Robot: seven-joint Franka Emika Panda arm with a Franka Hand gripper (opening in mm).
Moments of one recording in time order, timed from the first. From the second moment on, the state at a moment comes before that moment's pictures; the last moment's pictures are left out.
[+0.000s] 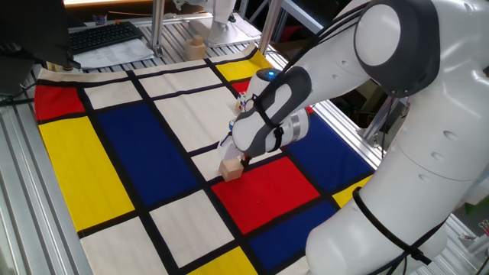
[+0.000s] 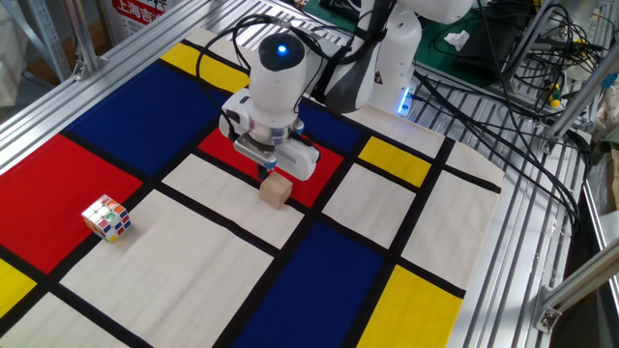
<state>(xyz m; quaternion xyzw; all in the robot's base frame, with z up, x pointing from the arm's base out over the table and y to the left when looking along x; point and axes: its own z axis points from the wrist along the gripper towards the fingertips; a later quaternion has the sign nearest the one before) 0.411 -0.083 0.083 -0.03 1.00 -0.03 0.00</state>
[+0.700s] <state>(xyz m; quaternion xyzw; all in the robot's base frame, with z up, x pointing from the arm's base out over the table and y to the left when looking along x) 0.411 -0.080 0.083 -0.05 1.00 -0.02 0.01</state>
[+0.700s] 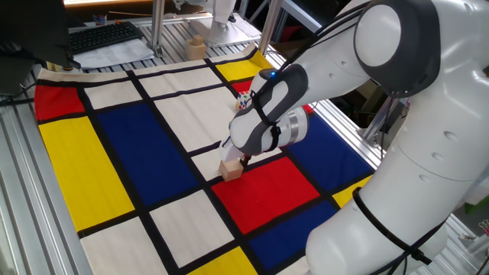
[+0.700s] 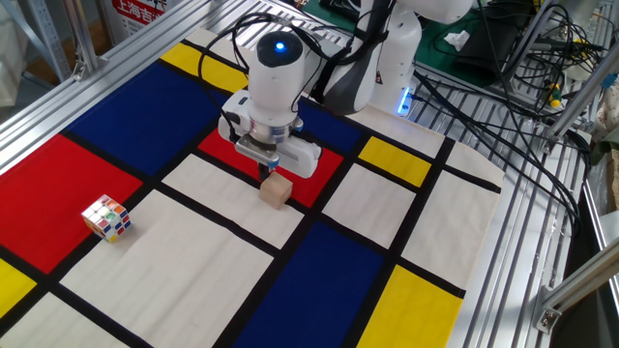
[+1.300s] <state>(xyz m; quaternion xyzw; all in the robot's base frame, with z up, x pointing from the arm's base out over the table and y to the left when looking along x) 0.407 -0.051 0.082 -0.02 1.00 -0.01 0.01</state>
